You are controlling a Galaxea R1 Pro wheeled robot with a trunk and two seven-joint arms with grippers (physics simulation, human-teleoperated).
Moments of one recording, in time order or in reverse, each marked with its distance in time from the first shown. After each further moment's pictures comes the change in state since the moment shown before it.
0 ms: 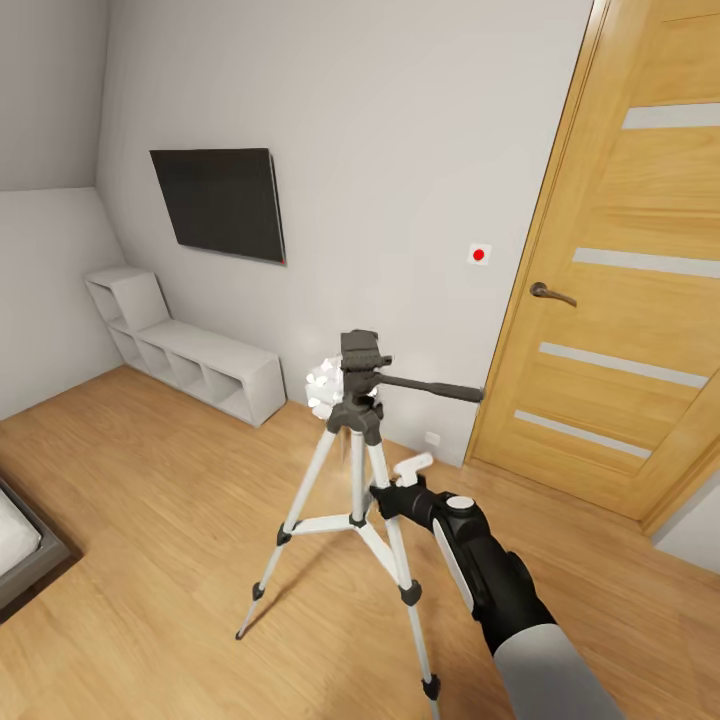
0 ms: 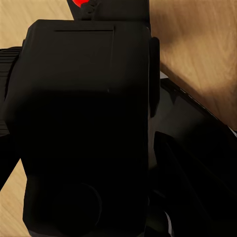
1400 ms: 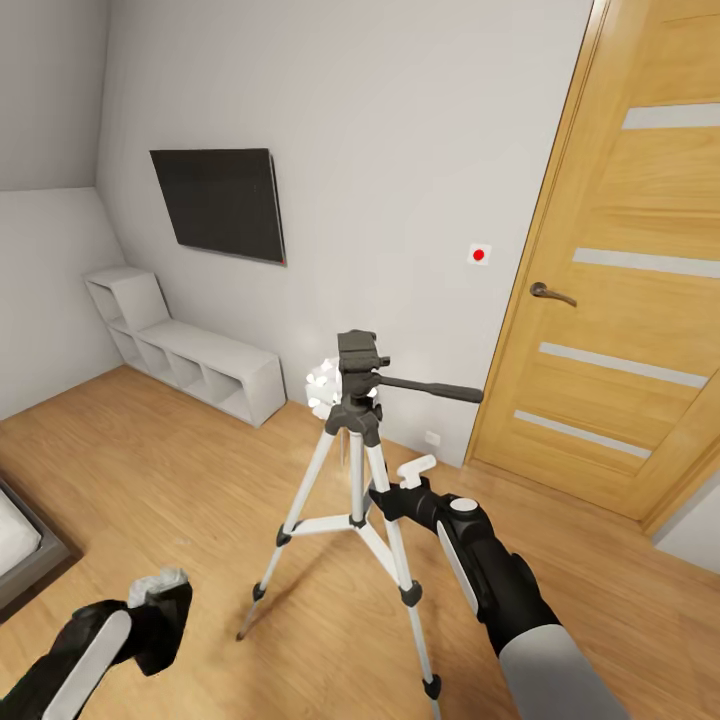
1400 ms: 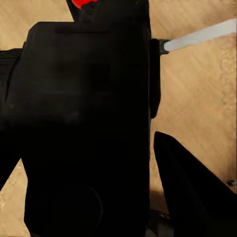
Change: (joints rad) left arm -0.009 0.340 0.046 -1.135 -0.029 0.747 0.258; right arm 0.001 -0.017 0.002 0.013 0.015 -0.022 0.005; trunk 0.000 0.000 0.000
